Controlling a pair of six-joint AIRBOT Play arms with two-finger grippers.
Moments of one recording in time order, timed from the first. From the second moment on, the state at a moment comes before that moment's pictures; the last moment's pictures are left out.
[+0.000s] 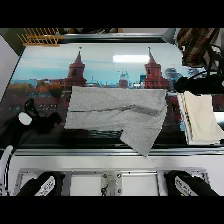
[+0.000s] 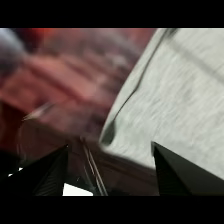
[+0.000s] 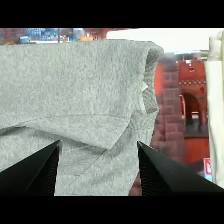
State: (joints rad) left arm 0.19 -1.02 0.61 1.30 -0.89 -1.84; right arm -0.10 -1.06 1.25 -1.36 1.13 1.57
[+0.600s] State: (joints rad) left arm 0.09 -1.10 0.48 1.09 -0.65 -1.93; right arm -0.10 -0.99 1.23 -1.31 1.13 1.57
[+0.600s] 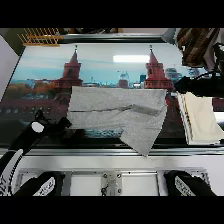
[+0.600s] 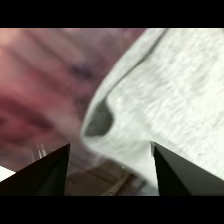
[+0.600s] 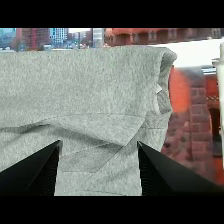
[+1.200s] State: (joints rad) left arm 0.12 -1.08 0.54 1.08 -0.63 -1.87; right arm -0.28 -0.95 0.78 -1.29 1.22 1.60
